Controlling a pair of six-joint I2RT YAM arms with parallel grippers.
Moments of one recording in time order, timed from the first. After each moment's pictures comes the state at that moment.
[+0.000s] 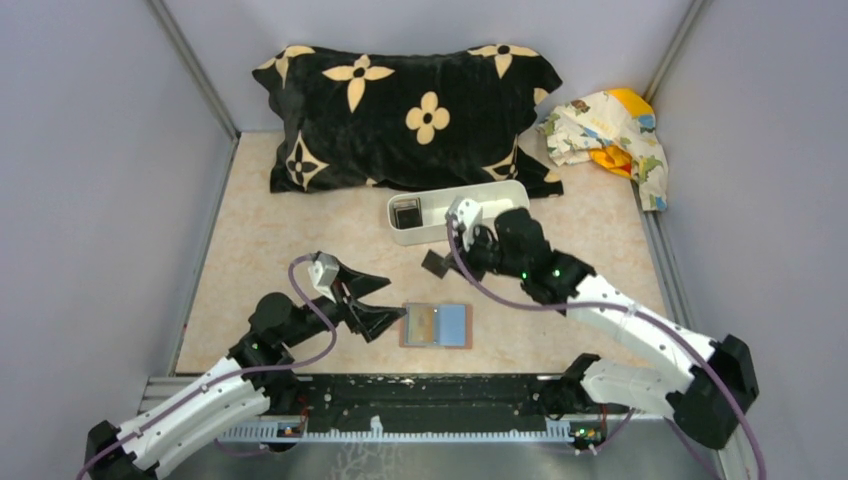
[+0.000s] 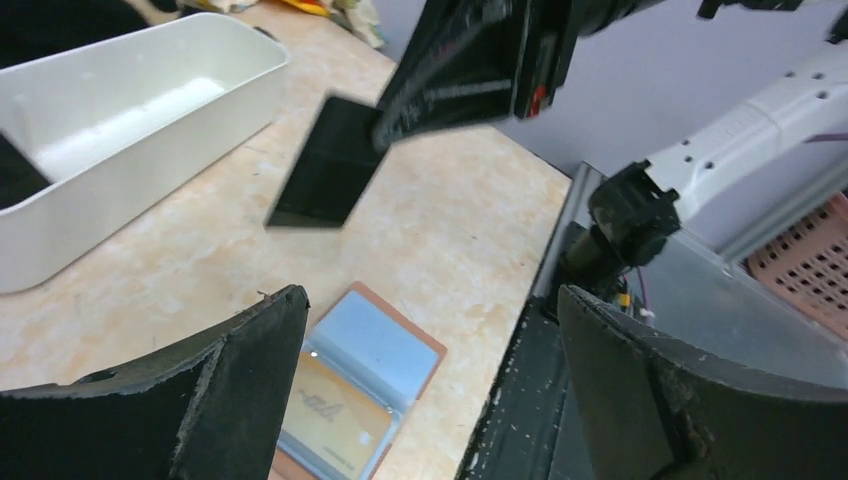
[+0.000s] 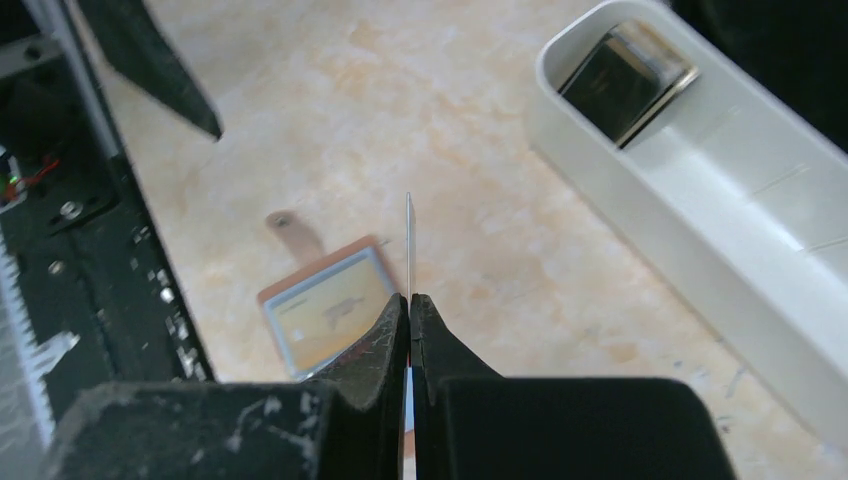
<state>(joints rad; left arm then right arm) -0.82 0.47 0.22 0.37 0.30 -0.43 0.79 1.01 0.77 -0.20 -0.28 -0.06</state>
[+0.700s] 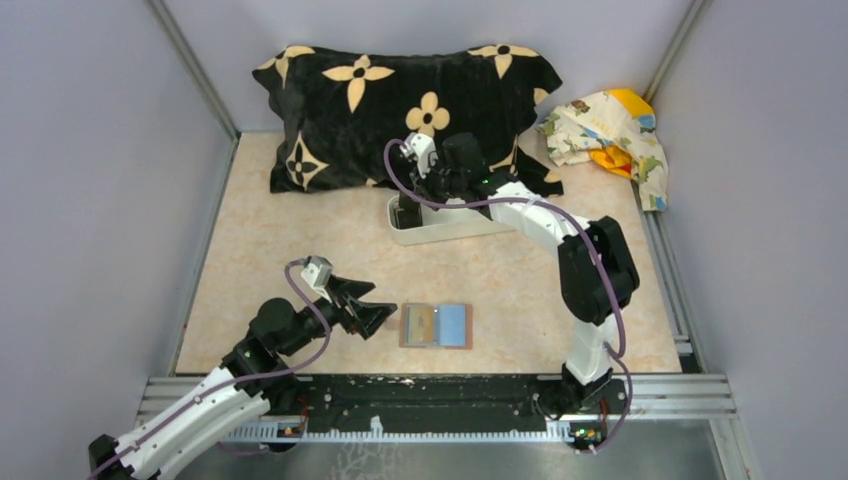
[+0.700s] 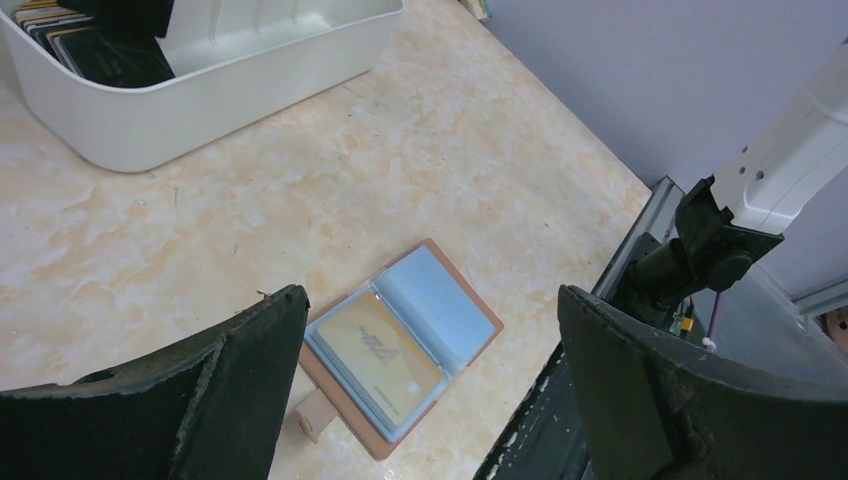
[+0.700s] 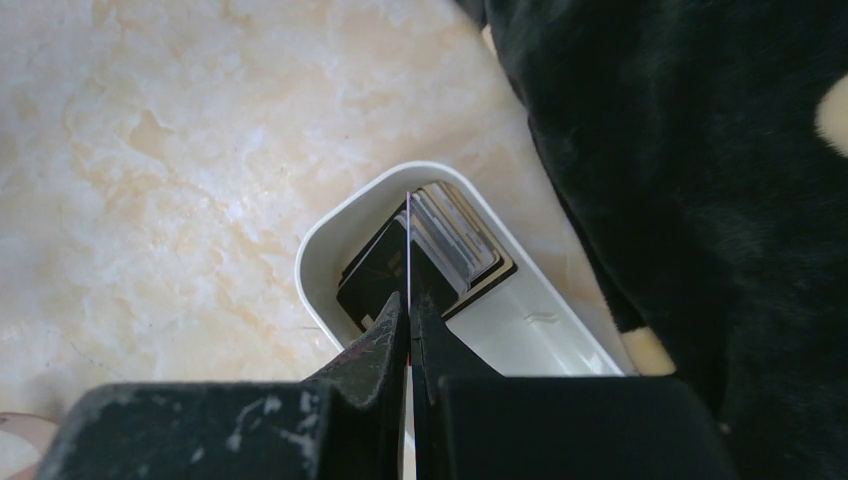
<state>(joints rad) -0.82 0.33 0.19 0.12 0.08 -0.47 0.59 1.83 1.45 -0.16 -0.41 -0.27</state>
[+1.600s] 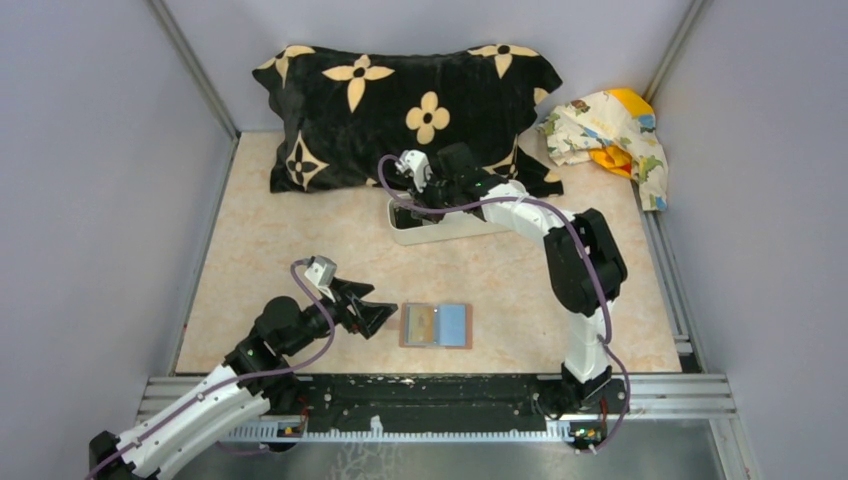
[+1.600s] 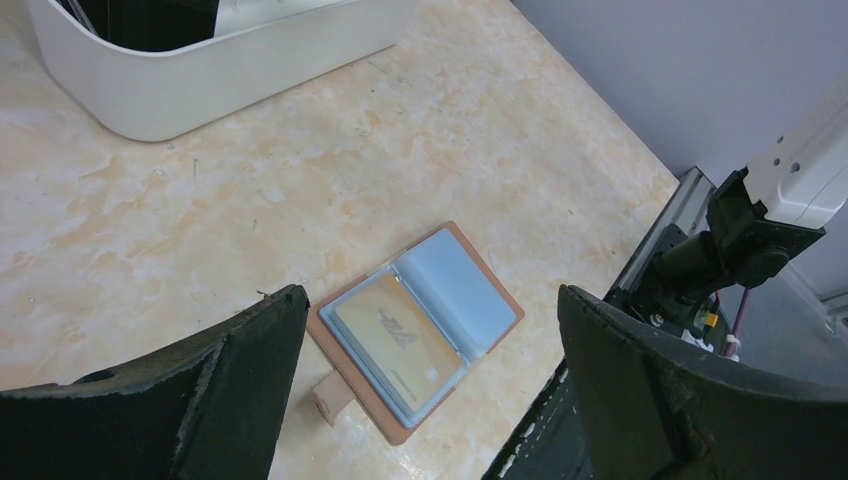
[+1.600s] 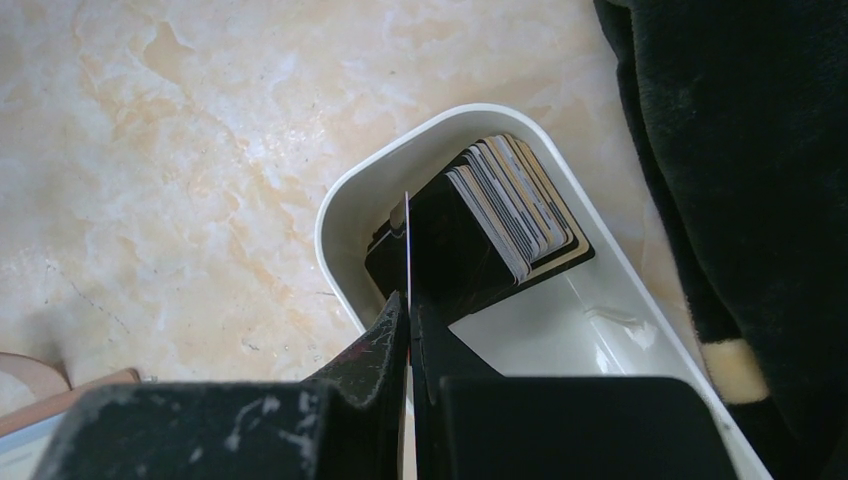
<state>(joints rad) -0.82 0.35 0.18 0.10 0.05 -0.47 0.59 1.92 1.45 -0.23 -0.50 -0.34</state>
